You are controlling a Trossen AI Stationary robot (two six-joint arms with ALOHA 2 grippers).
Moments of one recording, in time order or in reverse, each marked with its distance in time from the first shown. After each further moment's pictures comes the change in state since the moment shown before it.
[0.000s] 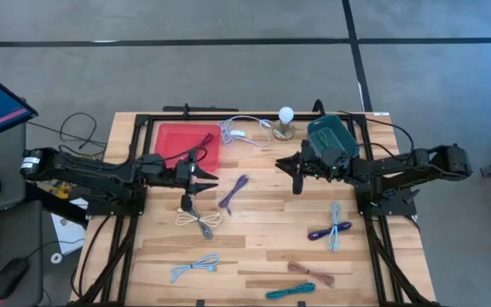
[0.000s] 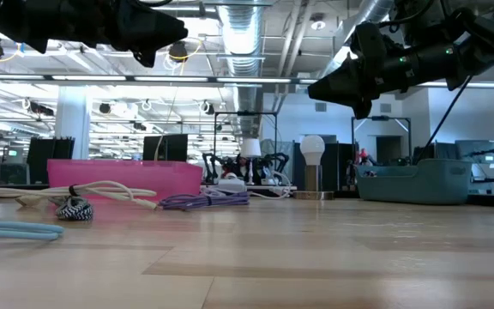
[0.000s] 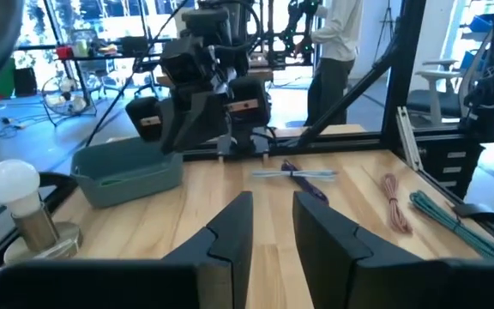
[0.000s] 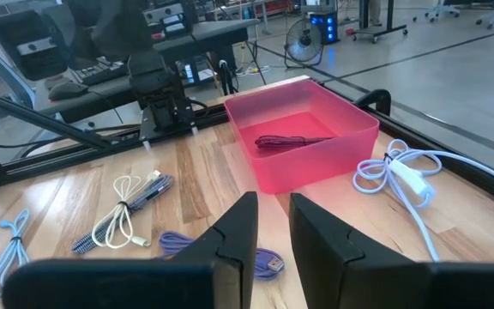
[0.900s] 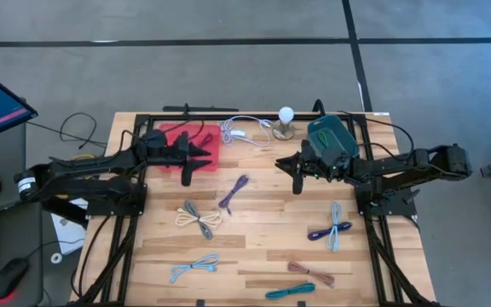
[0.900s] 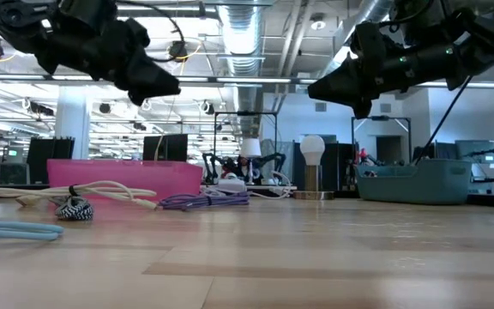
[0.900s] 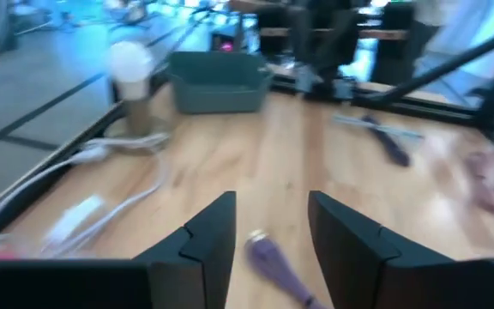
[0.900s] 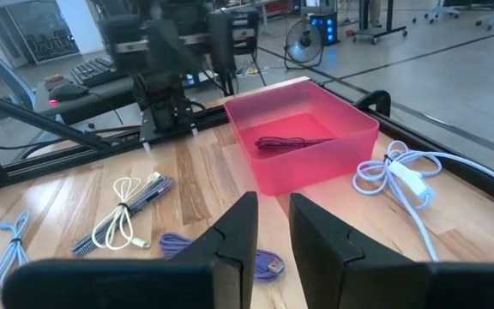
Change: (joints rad) left arm 0.431 -0.033 0.001 -0.247 0.264 -0.079; right arm -0.001 0.000 0.000 0.004 0.000 0.000
